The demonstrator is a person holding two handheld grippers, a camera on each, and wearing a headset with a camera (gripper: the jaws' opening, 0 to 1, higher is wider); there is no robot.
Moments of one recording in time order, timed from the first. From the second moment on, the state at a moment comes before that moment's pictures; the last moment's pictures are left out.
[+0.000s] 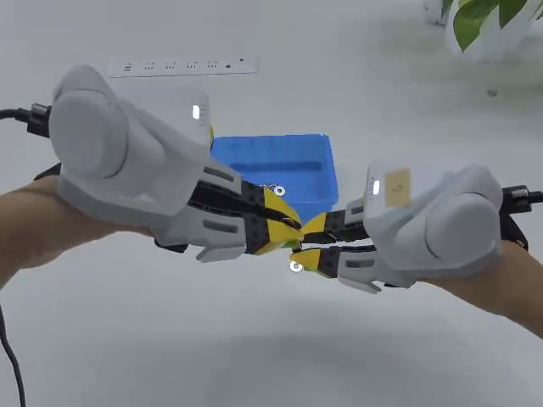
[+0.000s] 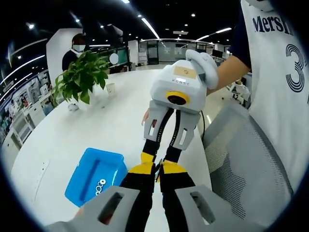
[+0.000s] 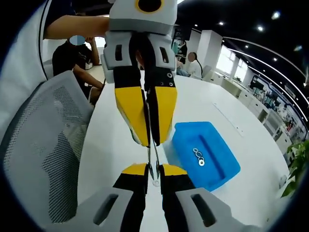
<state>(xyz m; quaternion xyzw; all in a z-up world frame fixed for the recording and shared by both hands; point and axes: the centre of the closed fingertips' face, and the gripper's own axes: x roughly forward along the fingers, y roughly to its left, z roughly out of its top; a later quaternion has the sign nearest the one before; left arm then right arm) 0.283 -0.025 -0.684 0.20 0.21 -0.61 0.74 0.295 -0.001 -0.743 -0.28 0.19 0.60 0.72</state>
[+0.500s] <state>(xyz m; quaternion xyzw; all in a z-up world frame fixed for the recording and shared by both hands) 0.293 -0.020 -0.705 0.18 0.24 -0.60 0.74 0.298 0.003 -0.763 -0.25 0.21 0.61 0.72</state>
